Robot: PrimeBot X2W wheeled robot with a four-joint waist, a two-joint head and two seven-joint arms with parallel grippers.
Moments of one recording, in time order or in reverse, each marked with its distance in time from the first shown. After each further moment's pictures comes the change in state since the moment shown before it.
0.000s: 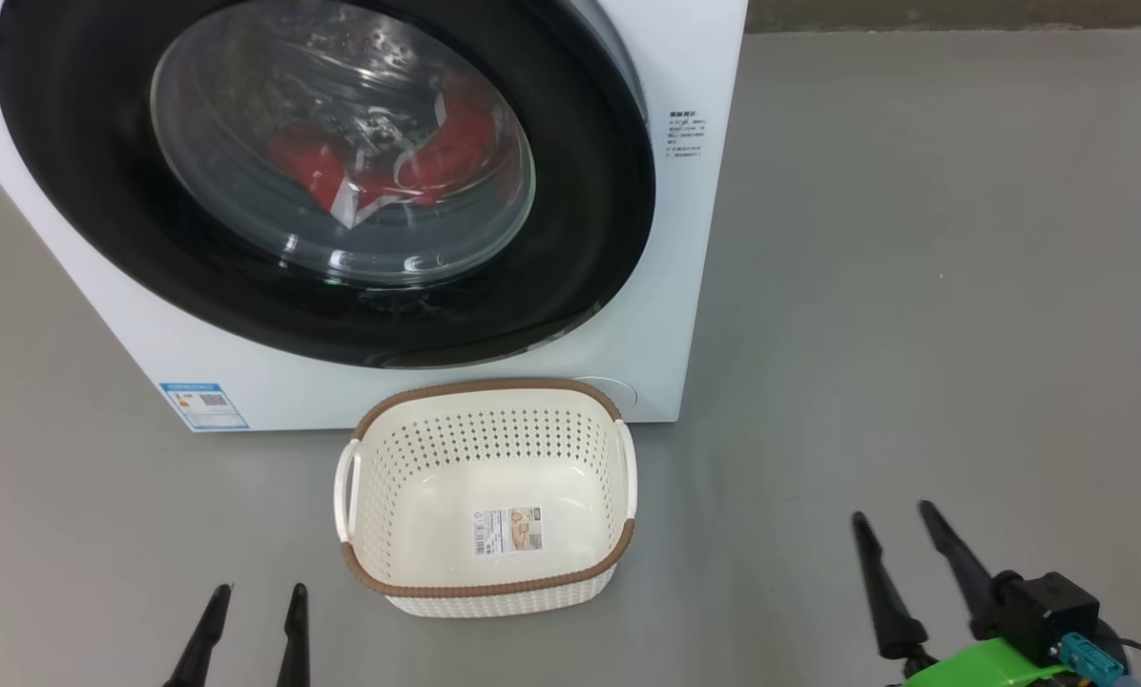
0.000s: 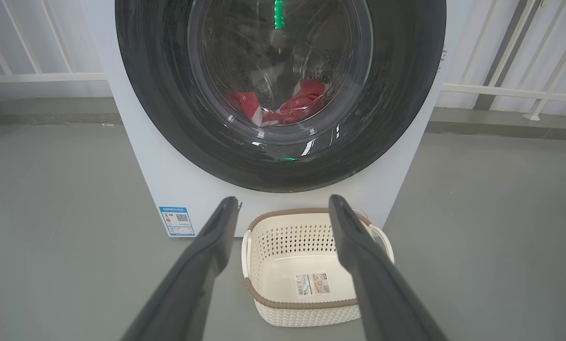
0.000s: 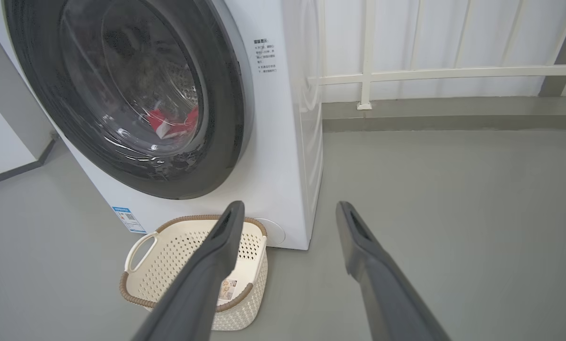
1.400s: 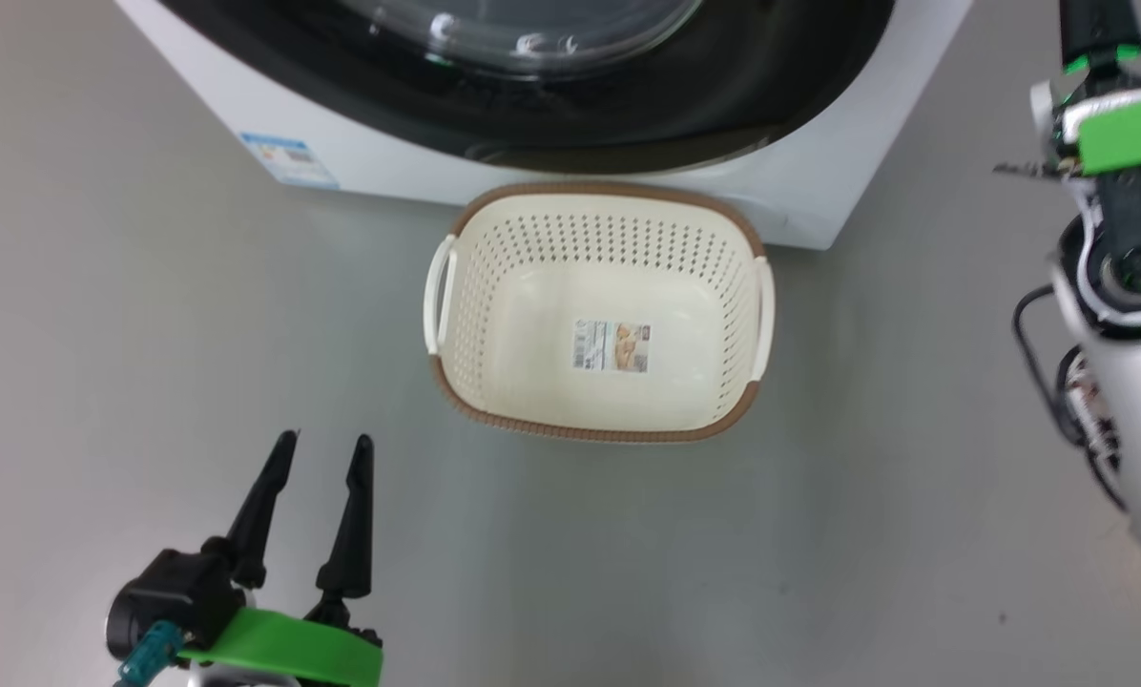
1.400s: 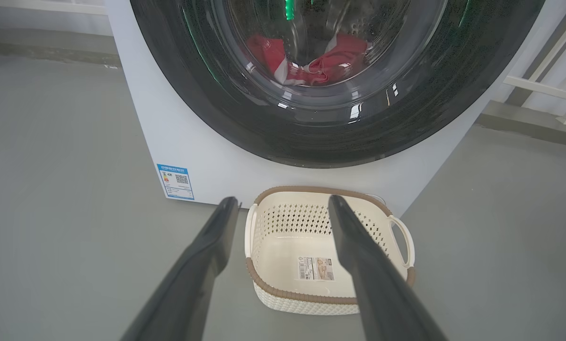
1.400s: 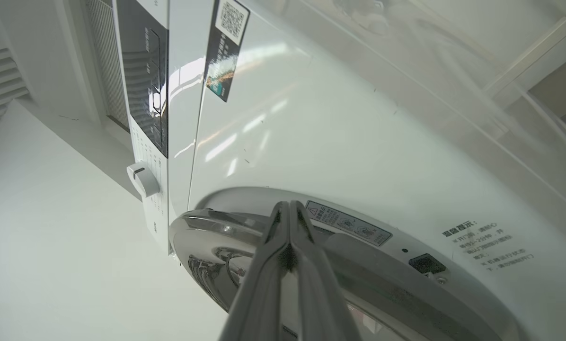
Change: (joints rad) left arm -0.239 -0.002 -0.128 0.019 -0.123 -0.002 0.000; right arm -0.855 -0.221 0.190 -0.007 1.137 0.000 0.070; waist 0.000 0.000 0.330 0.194
